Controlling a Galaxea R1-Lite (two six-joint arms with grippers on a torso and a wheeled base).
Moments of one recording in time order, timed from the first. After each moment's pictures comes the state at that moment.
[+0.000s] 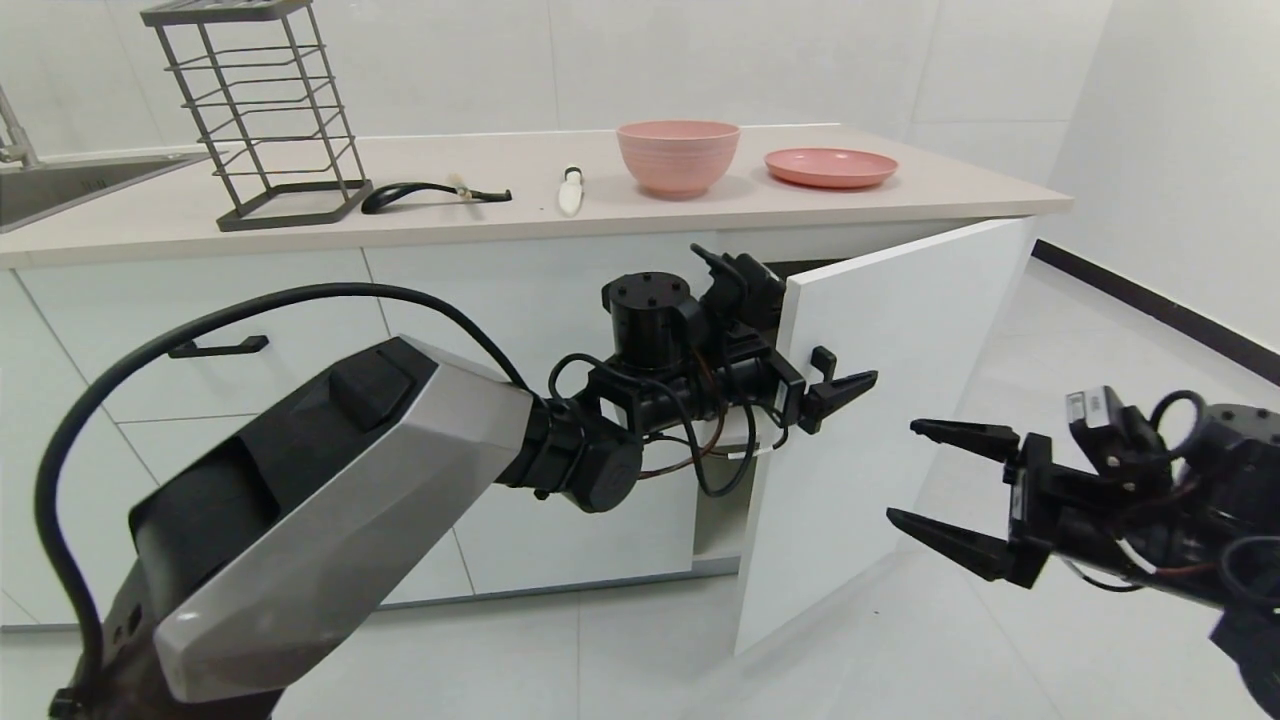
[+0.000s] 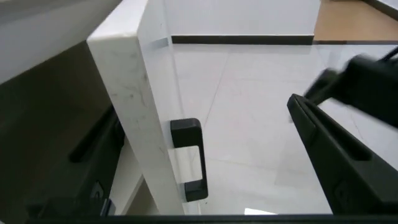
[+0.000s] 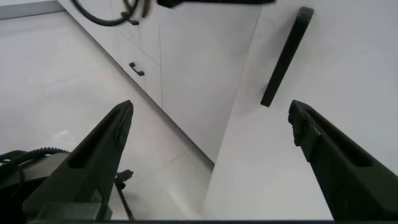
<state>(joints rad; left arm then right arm) -0.74 2.40 -1.62 -0.86 -0.51 0.08 0.07 1.87 -0.22 -1.48 0.92 -0.23</state>
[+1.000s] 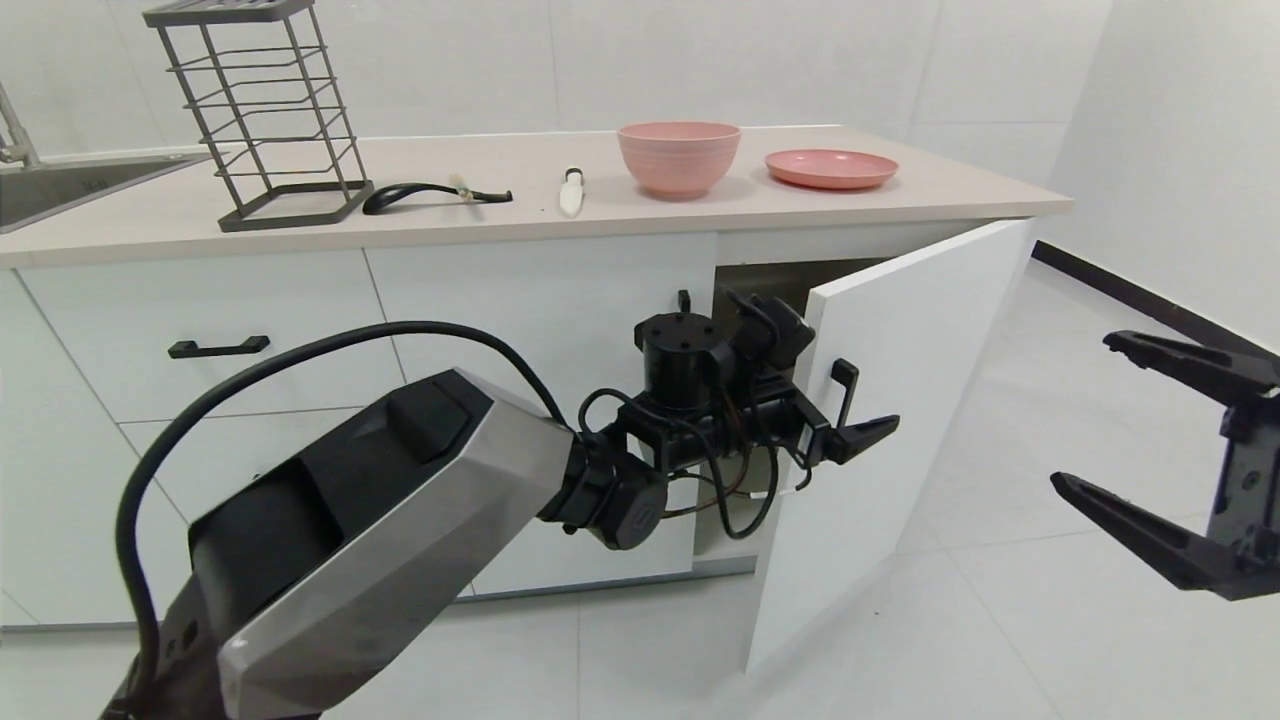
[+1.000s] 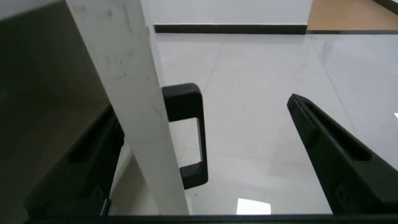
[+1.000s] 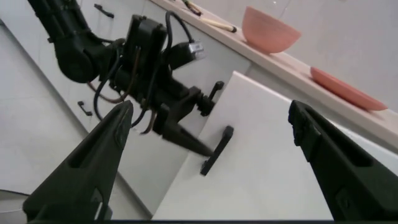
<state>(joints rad) -0.80 2.46 -1.61 -0.88 -0.48 0.09 -0.03 1.38 -0.13 -1.48 0.91 -0.24</state>
